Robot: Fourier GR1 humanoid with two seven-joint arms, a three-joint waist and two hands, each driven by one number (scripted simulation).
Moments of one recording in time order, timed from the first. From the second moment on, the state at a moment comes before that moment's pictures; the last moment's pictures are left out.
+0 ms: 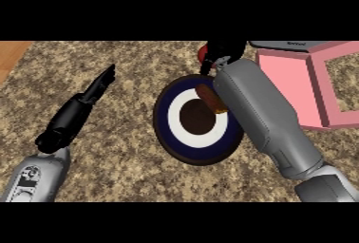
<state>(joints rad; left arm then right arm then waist) -0.28 0.25 -0.06 -1.55 -0.11 -0.22 -0.07 -1.15 -0.08 0.21 -0.71 1.09 -0.02 0.78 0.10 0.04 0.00</state>
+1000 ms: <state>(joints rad) -0.27 0.25 -0.04 -1.52 -0.12 -0.21 -0.08 -1.43 -0.29 0.01 -0.38 1.28 -0.36 1.06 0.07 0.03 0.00</state>
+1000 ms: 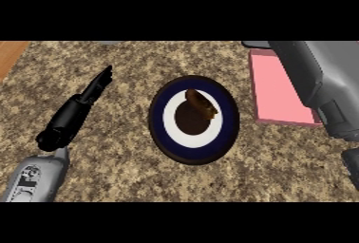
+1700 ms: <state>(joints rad) -0.24 0.26 -0.02 -1.55 -0.12 -0.21 -0.05 -1.37 -0.38 -0.19 -0.21 1.10 -0.21 0.97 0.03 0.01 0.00</state>
